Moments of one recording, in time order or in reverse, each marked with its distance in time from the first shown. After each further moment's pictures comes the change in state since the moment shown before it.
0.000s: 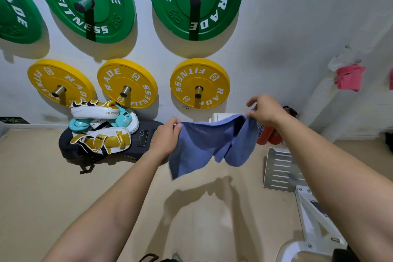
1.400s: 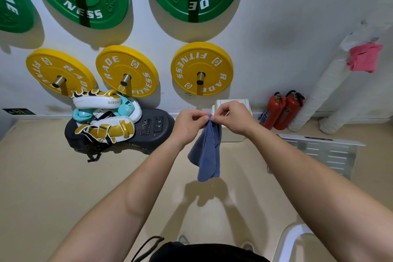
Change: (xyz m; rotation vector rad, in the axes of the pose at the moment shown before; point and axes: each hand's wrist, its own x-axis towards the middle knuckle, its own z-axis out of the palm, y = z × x) left_hand -0.007 0.058 0.030 -0.609 -0.192 -0.079; right_hand -0.014 -0.036 0.088 0.358 -0.079 -0.186
